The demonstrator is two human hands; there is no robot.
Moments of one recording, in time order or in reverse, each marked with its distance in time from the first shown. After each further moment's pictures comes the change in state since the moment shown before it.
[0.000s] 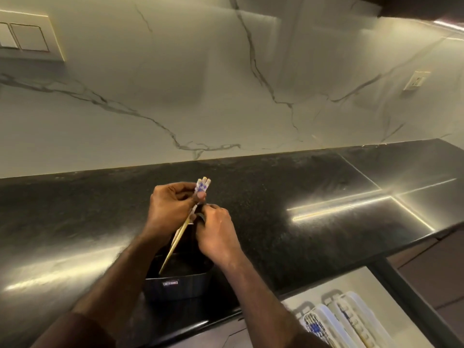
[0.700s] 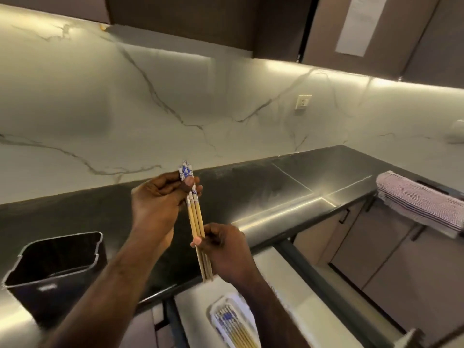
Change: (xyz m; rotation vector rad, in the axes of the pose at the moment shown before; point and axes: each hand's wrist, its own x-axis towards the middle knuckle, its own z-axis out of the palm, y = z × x) left_hand -0.159 0.140 0.198 -0.489 -0.075 0.095; right_hand -0.173 0.116 -0.212 0.186 0.151 0.028
